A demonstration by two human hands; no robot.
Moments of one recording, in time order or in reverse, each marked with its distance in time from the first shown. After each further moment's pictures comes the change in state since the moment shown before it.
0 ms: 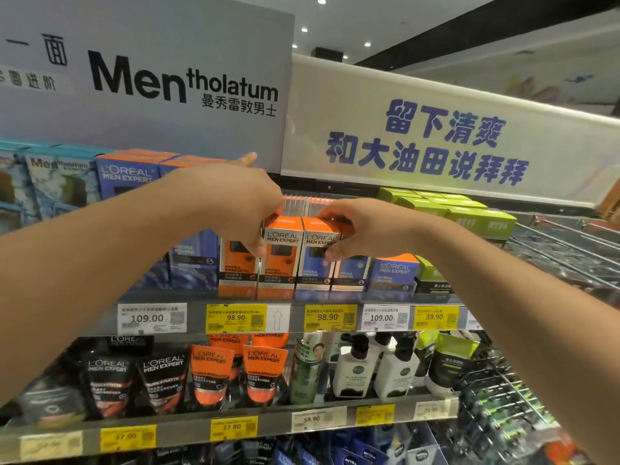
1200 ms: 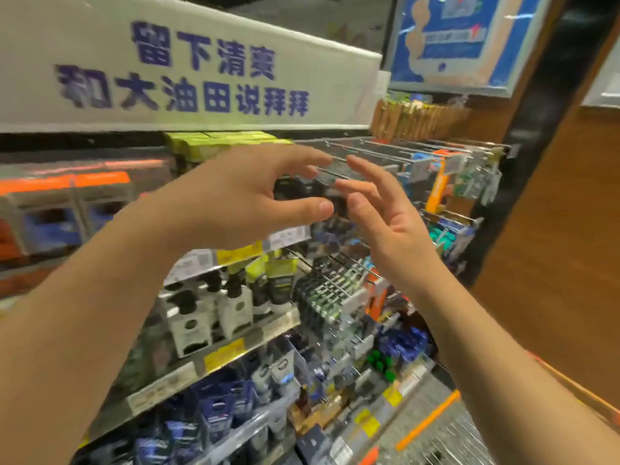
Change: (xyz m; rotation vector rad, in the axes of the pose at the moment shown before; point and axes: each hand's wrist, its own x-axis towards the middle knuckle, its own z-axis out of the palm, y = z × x) left_hand 0.019 0.250 -0.071 -0.917 0.454 0.574; right_hand -0.293 0.082 0.059 0.641 0.966 0.249
